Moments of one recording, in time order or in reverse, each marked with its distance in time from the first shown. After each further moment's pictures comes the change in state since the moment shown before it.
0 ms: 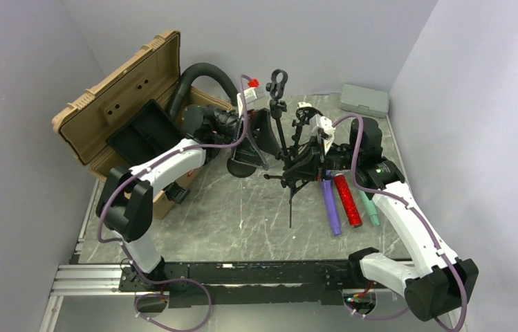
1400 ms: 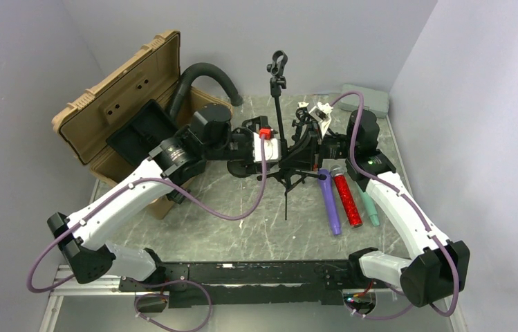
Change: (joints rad) left arm -0.243 -0.391 0.166 -1.689 -0.995 2.078; right arm -0.010 0.102 0.006 0.280 -0.033 0.404
